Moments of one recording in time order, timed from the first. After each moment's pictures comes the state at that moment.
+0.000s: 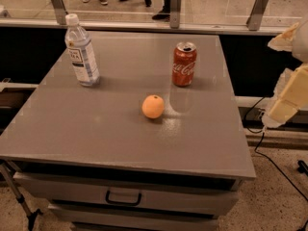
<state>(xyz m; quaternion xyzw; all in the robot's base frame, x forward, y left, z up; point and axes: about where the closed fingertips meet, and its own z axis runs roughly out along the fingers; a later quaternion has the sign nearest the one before) 0.439 -0.219 0.982 -0.58 0.79 -0.01 0.20</state>
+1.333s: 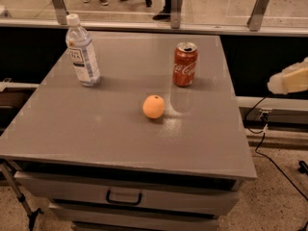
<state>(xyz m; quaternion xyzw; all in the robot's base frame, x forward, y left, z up) 0.446 -0.233 1.037 -0.39 0.77 0.15 0.49</state>
